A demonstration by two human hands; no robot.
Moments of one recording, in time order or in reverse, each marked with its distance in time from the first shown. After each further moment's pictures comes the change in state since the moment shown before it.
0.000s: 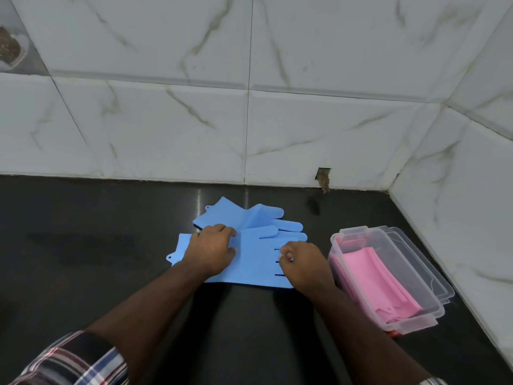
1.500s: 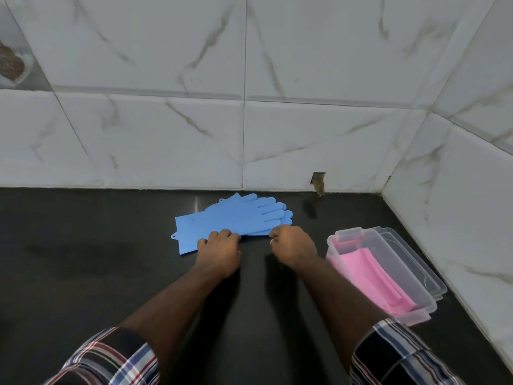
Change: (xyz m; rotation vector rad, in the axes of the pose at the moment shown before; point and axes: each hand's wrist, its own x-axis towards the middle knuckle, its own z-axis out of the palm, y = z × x) left_hand 0.000 0.026 -0.002 0.020 -0.025 -0.052; right_hand 0.047 -0.031 -0.010 -0.103 -0.149 0.109
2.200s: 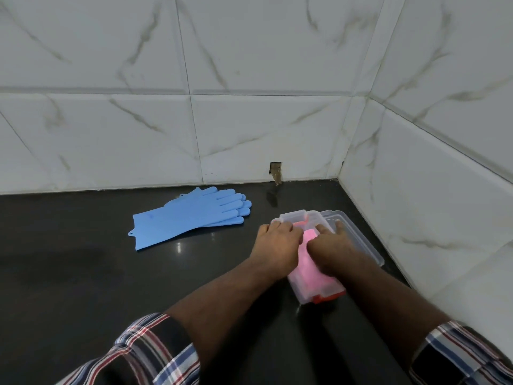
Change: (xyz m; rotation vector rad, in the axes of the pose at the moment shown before) left_hand -0.036 0.212 0.008 0.009 0.080 0.493; right_hand -0.076 0.150 -0.076 -0.754 -0.256 -0.097
